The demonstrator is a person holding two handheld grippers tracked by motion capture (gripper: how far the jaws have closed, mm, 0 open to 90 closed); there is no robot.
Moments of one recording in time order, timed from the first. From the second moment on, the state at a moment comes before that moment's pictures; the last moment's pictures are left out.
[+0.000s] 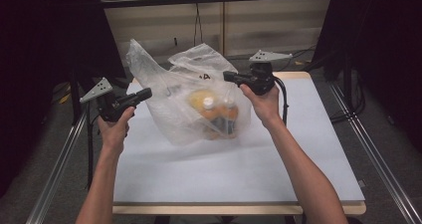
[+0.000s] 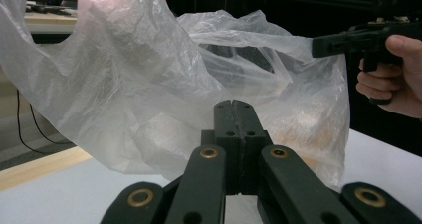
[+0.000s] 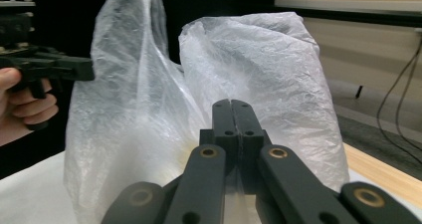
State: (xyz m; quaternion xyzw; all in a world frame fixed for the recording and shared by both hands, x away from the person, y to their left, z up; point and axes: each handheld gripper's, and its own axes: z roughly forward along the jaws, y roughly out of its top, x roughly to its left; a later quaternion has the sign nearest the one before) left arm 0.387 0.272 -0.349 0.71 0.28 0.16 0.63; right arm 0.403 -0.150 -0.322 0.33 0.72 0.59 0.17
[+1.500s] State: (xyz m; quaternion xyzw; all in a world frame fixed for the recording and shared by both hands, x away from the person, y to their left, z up) left arm 0.370 0.246 -0.322 0.72 0.23 0.17 0.63; right arm 0.336 -0.262 -0.313 0.37 0.66 0.61 0.23
